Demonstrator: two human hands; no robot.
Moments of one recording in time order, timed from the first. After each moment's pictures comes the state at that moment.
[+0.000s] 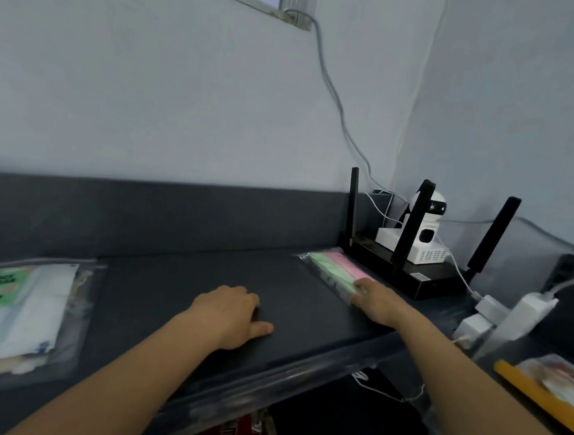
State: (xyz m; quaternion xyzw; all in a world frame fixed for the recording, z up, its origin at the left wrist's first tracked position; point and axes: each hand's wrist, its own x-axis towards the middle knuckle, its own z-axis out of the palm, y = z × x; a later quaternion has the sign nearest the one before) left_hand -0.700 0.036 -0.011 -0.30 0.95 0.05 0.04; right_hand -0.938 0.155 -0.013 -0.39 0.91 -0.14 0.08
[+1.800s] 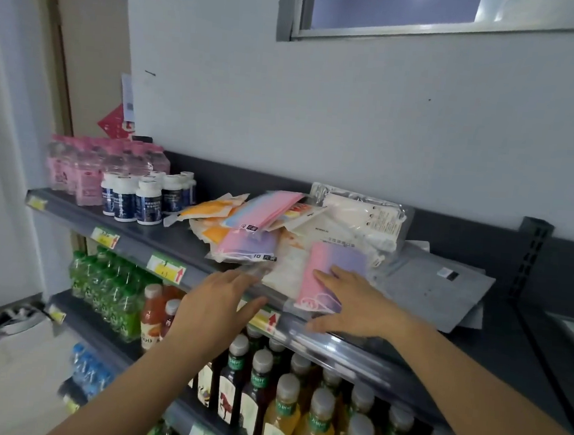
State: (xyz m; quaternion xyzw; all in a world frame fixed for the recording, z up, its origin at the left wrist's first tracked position) left_hand -0.005 0.036 -0.047 -0.67 0.68 -0.10 -0.28; right_hand -0.213 -0.052 -0.010 -0.88 0.47 0.00 0.05
